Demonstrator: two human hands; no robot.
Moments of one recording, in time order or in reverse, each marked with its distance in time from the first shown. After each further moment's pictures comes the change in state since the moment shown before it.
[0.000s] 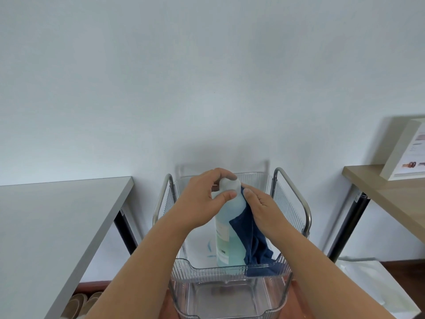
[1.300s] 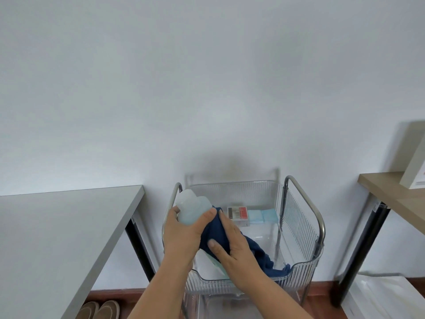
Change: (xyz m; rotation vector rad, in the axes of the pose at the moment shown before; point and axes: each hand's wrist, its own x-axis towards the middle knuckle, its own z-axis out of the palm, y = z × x) left_hand -0.044 -0.041 0.018 -0.478 0.628 -0.630; right_hand -0.029 0.055 0.081 -0.175 -0.099 -0.095
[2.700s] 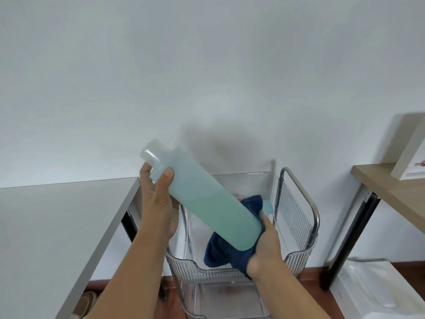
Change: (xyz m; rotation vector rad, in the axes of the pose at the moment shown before) left_hand 0.029 0.048 -0.018 -0.625 -0.295 0.238; right_hand -0.003 -0.025 -0.032 1.635 0.307 0.770
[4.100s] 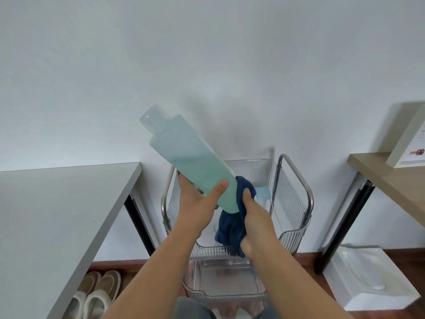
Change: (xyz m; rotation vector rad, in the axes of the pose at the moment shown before) left_hand -0.050 -0.042 0.023 0.490 -0.041 -0.144; right_hand -0.023 0.012 0.017 -0.584 0.115 -0.377
